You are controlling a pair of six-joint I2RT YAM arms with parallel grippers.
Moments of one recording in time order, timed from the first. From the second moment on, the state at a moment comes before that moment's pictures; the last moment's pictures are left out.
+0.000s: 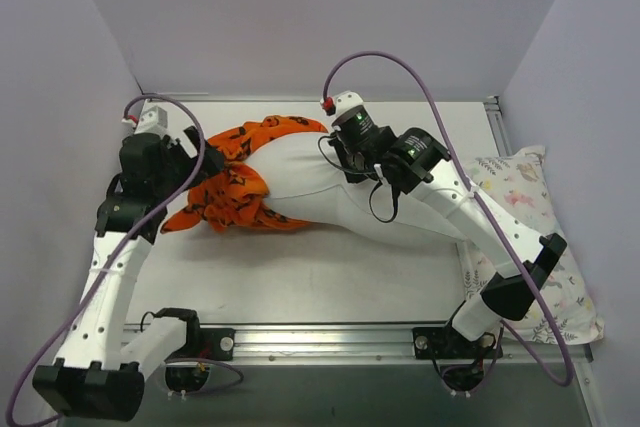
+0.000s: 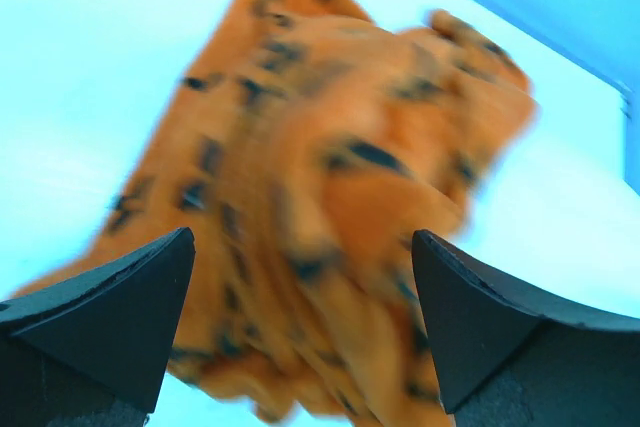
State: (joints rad) left arm 0.00 1.05 1.10 -0.57 0.09 -0.55; right arm 0.84 1.57 1.77 -1.02 0.37 0.19
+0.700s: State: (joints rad) left arm -0.54 1.00 0.82 -0.59 -0.51 -0.81; right arm 0.83 1.57 1.86 -1.06 0.29 0.27
